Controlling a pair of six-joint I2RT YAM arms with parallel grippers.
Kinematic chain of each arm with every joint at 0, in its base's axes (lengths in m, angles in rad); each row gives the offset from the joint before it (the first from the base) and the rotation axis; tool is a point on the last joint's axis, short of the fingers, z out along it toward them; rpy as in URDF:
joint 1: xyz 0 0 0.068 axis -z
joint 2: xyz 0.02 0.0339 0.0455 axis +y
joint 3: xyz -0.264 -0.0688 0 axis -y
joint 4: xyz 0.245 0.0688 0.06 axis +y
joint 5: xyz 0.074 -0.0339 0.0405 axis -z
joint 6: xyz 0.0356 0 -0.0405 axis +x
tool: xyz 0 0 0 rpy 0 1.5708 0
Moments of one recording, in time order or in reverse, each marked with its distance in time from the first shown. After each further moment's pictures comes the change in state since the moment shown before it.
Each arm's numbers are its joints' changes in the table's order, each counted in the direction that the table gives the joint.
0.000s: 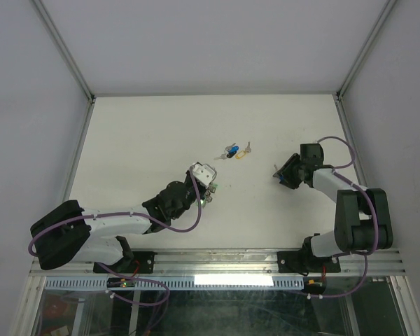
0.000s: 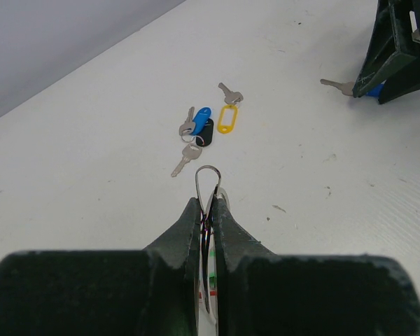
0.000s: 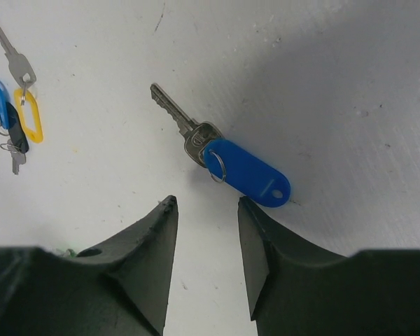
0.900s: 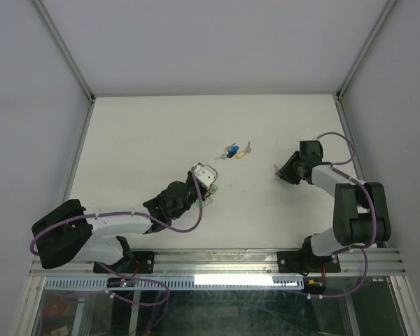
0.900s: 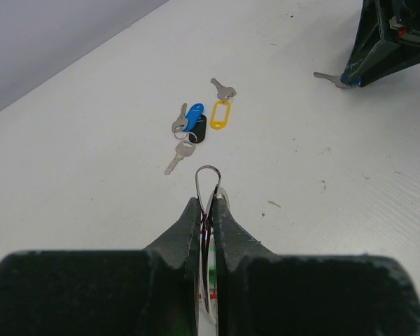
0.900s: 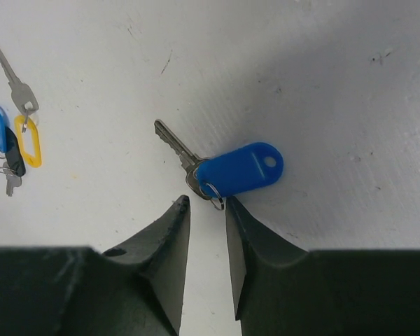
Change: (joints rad) left arm 0.000 0.014 0.000 0.002 0.021 0.003; right arm 0.002 0.050 0.032 -0.035 0.048 -0.032
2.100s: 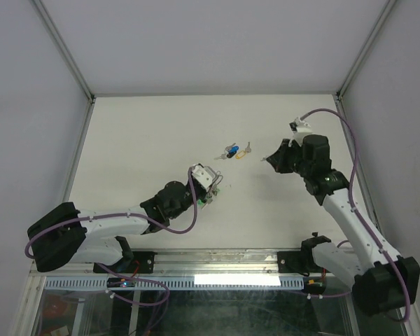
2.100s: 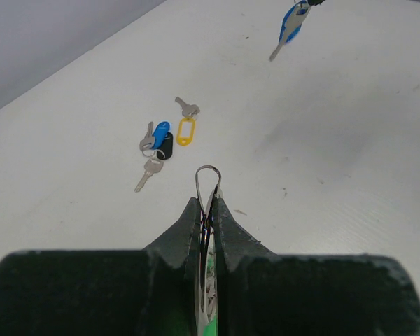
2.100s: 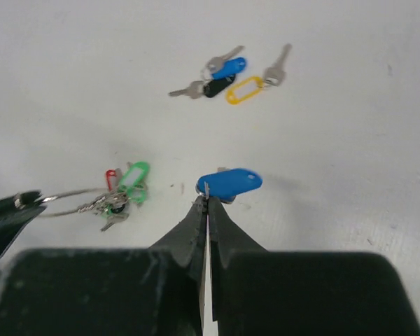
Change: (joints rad) left arm 0.000 -0.035 0.000 0.020 0.111 -0.027; right arm -0.161 -0.469 0.084 0.133 -0.149 -0.416
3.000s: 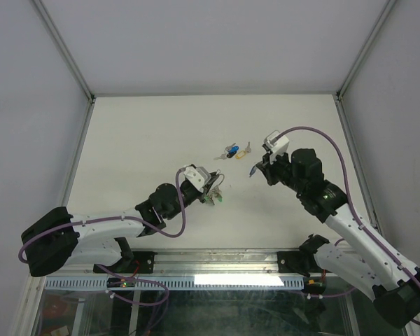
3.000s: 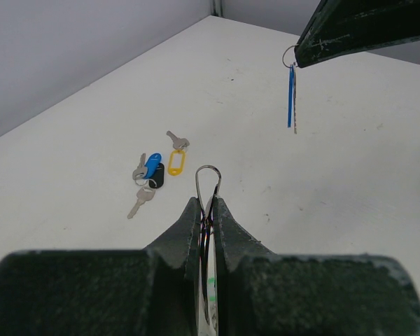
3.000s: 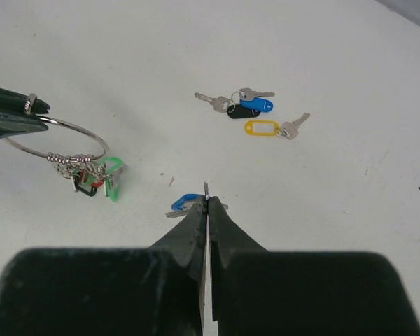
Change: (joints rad) left arm 0.000 -0.077 -0.038 -0.097 0.057 -0.019; right arm -0.364 -0.192 -0.026 -0.013 0.150 -0.423
